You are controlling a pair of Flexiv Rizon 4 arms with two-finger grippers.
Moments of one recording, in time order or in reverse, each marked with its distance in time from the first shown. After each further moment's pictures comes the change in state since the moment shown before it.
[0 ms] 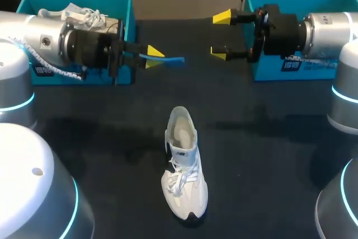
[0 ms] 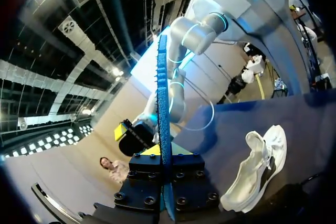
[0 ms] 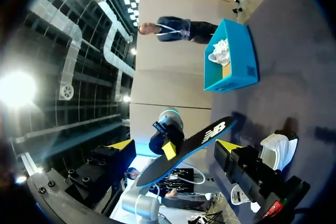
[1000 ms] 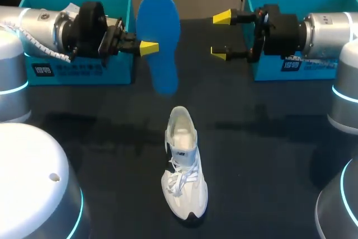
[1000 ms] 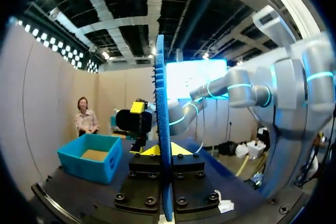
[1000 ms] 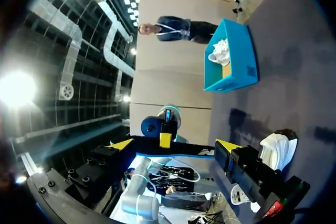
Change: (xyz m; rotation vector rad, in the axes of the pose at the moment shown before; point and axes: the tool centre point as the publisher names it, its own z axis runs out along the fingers) left arm -0.018 -0.007 -0.013 0.046 -0.033 -0.858; right arm 0.000 0.000 0.000 0.000 0.000 0.000
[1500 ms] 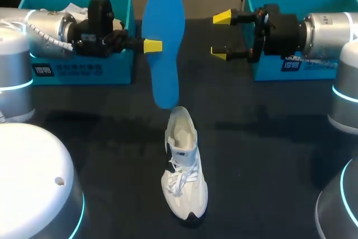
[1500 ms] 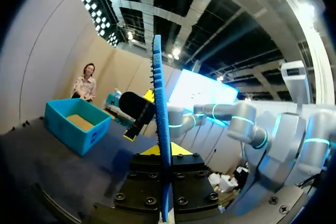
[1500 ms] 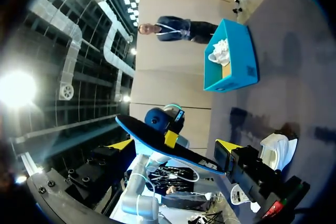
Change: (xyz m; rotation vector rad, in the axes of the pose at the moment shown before) left arm -0.004 0.006 0.006 0.026 0.006 -0.431; right arm 0.000 0.000 0.000 0.000 0.001 0.000
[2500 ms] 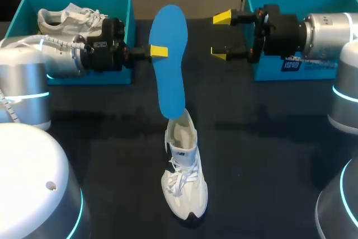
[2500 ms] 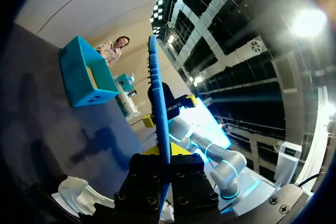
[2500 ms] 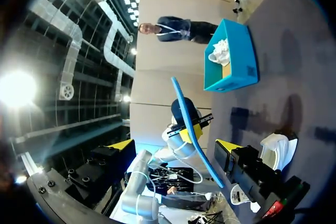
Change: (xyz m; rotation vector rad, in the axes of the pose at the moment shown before) left arm -0.041 0.026 0.005 0.123 0.004 -0.604; right arm 0.000 0.000 0.000 0.000 0.002 0.000
